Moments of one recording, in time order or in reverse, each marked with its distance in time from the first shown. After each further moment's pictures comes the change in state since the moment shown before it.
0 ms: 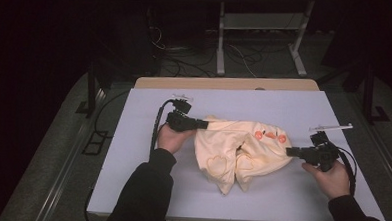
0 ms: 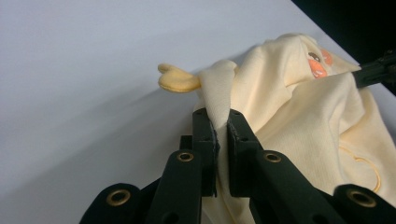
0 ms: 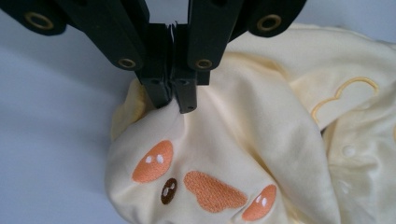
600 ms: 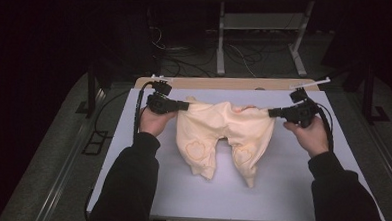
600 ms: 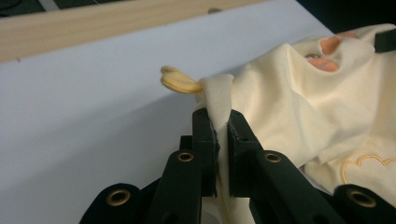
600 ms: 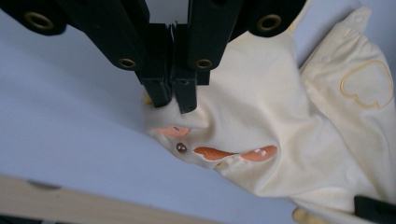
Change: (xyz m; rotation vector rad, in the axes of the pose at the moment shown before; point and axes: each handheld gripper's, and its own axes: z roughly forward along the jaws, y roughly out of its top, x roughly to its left) left arm 0.027 0.039 -0.052 -0.064 0.146 -0.002; right arm 0.027 0.119 0.017 -0.049 0.007 -0.103
